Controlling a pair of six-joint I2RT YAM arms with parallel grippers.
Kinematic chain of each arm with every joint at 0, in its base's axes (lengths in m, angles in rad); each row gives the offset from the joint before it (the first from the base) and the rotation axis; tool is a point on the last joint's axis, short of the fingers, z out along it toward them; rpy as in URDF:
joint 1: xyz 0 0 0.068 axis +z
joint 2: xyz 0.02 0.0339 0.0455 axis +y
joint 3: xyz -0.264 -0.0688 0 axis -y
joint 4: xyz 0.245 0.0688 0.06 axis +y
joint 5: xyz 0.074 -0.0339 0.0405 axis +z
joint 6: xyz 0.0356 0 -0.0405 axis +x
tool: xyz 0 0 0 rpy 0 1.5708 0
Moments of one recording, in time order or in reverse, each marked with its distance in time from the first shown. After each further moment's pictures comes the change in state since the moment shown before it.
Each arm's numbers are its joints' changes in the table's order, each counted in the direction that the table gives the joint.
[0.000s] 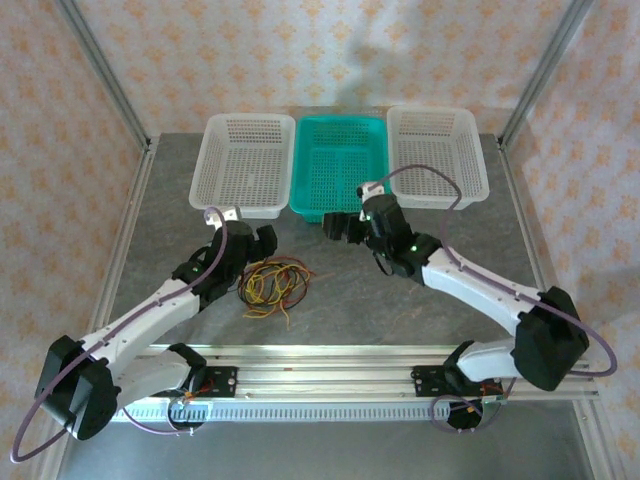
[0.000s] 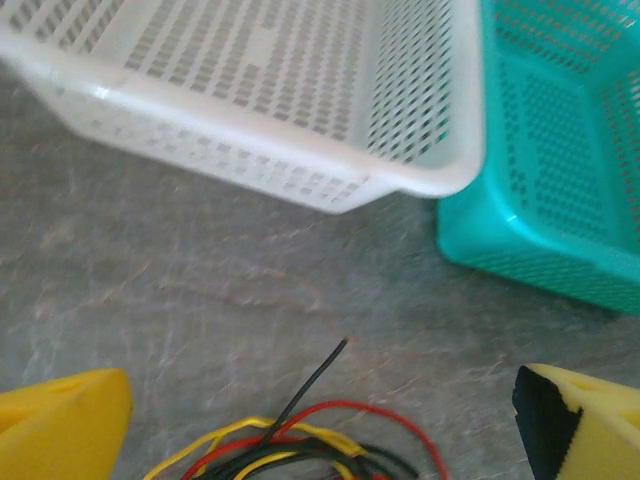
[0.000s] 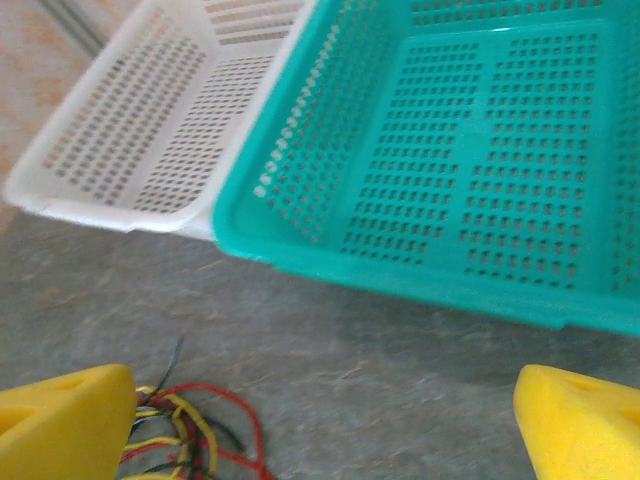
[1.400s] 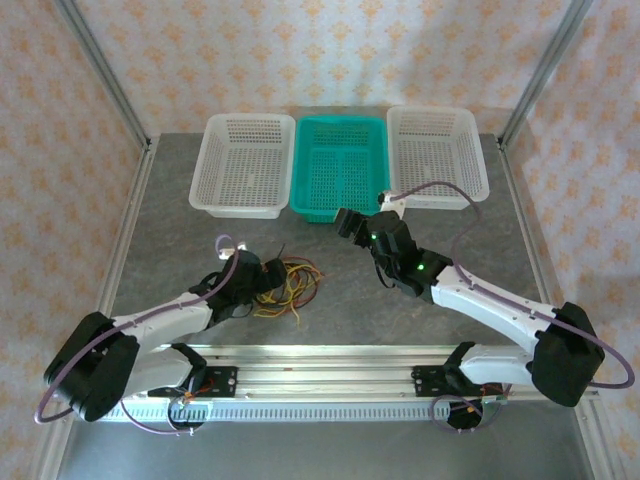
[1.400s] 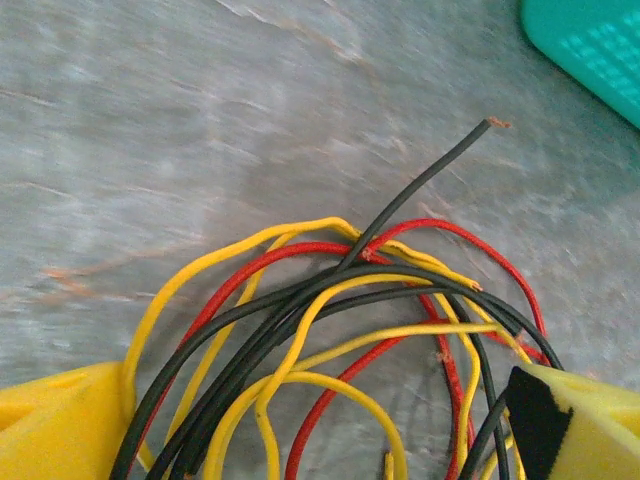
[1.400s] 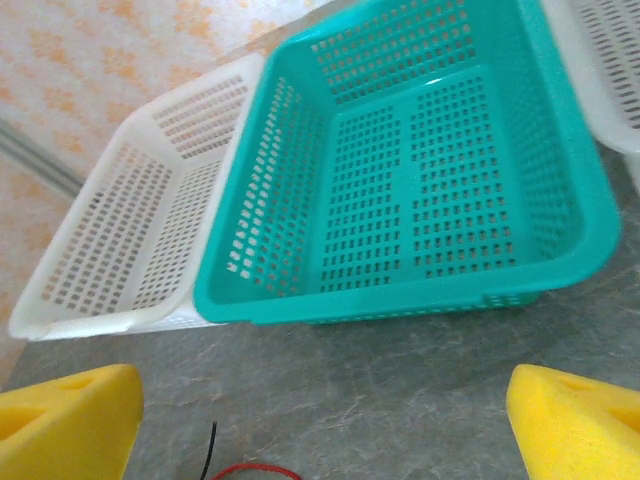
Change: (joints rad) left arm -0.054 0.121 -0.263 -0.274 -0.245 -0.225; right arm 0.061 -0.106 -0.091 -0.045 -0.289 0.246
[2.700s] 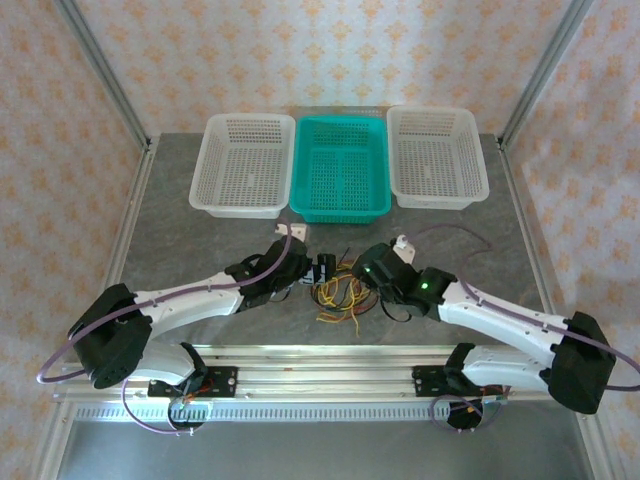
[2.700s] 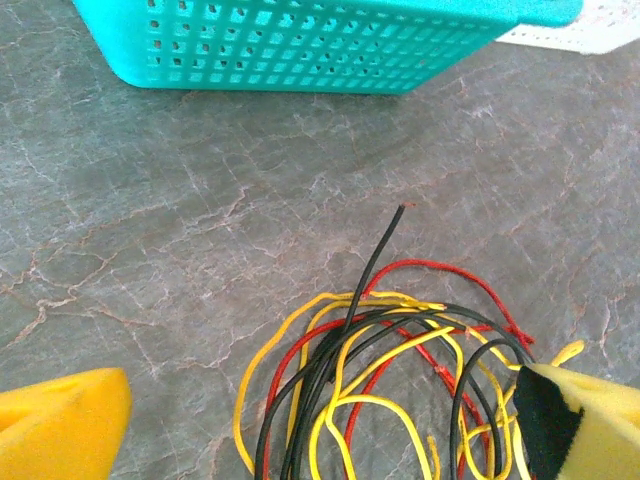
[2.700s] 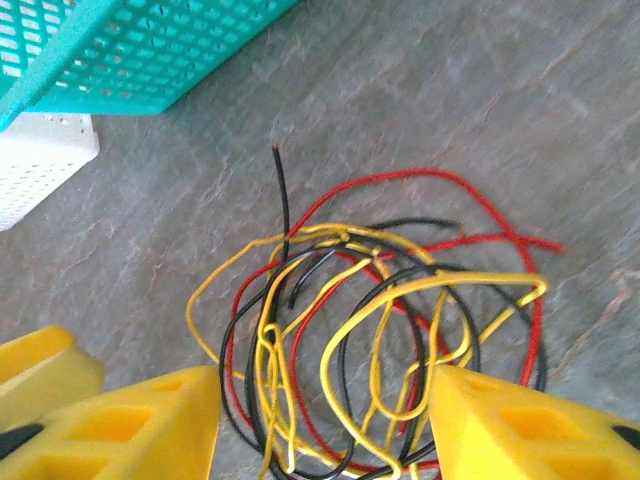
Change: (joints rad) left arm -0.258 0.175 0.333 0.043 0.071 0.281; right arm 0.119 -0.080 -0.088 0.438 0.137 0.562
